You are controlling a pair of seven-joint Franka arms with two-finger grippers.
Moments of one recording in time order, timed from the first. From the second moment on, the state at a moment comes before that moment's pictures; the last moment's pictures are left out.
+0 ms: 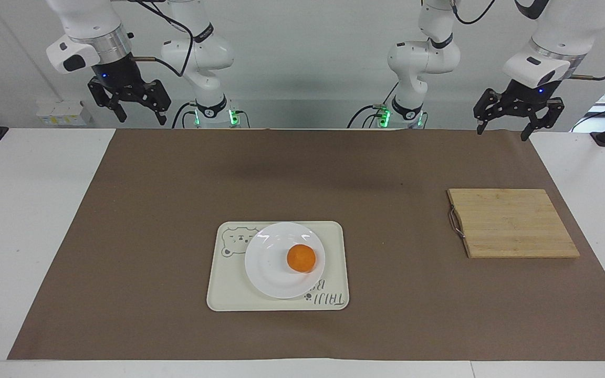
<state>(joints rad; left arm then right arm) -0.10 -0.02 0.00 -1.51 0.02 1.53 0.22 0.07 -0.10 -0.06 -1.60 0.01 1.51 0.11</state>
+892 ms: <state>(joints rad) -0.10 -0.02 0.00 -1.51 0.02 1.53 0.22 0.07 -0.10 -0.06 -1.63 0.01 1.50 0.09</state>
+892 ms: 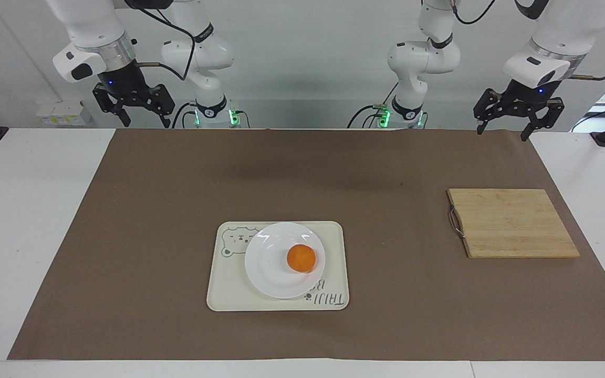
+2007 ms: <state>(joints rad) -0.10 -0.02 0.00 -1.51 0.02 1.53 0.22 0.07 -0.12 -0.07 -1.62 0.00 1.49 0.05</state>
